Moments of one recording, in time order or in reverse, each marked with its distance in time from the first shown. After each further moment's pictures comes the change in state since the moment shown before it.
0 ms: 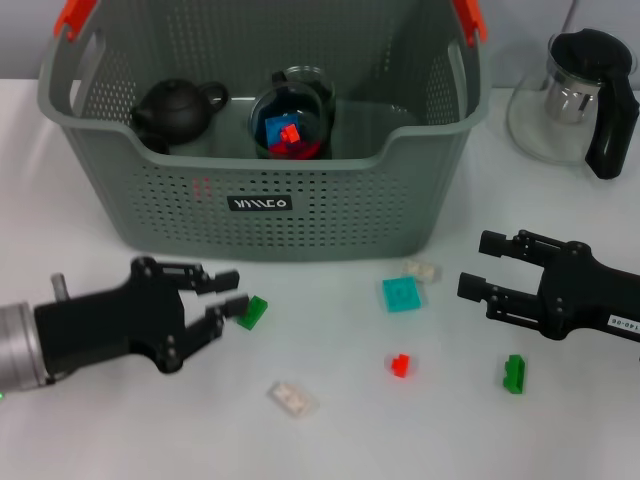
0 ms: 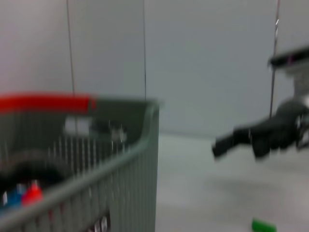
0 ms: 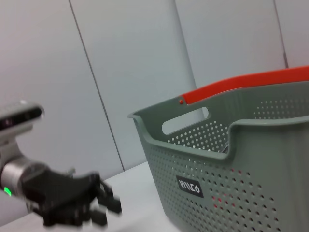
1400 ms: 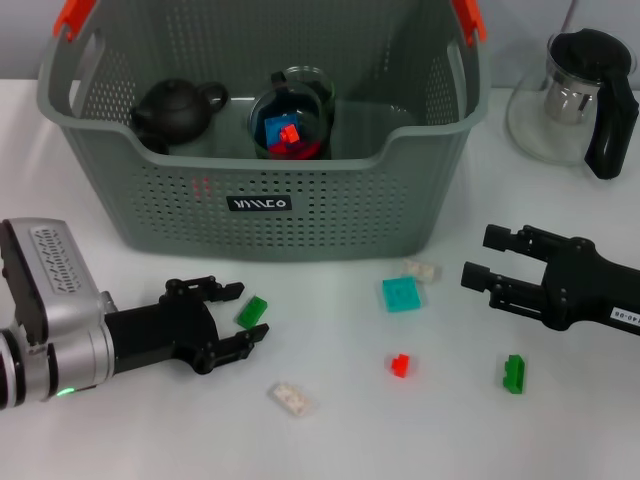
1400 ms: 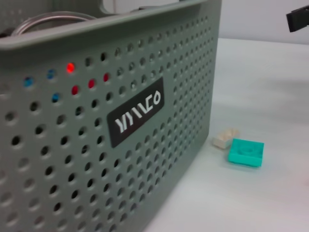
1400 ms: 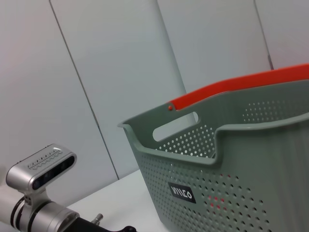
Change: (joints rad) left arm -0.060 -0.014 0.094 -0.188 0.025 -0.461 0.069; right arm 0.001 0.003 0.027 0.005 0.000 0.005 0.045
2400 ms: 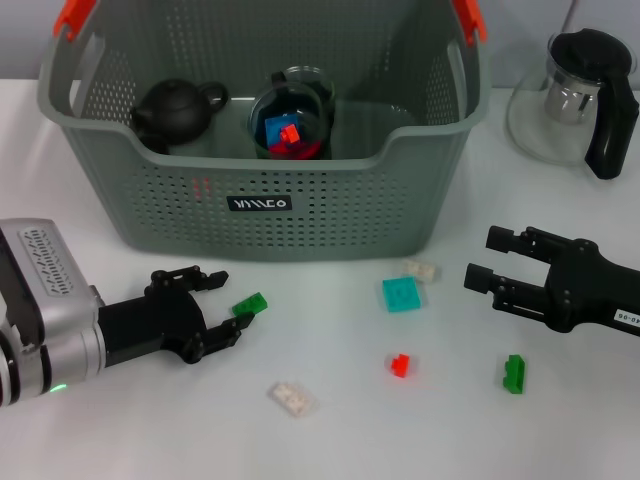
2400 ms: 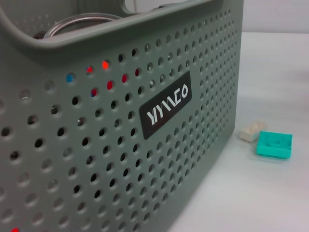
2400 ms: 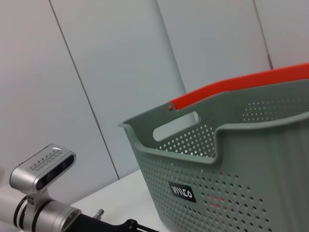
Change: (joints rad) left arm 0.013 0.000 -0.013 -0.003 -0.042 -0.045 0.062; right arm -0.004 -0.002 0.001 -0.001 0.000 -0.006 0.000
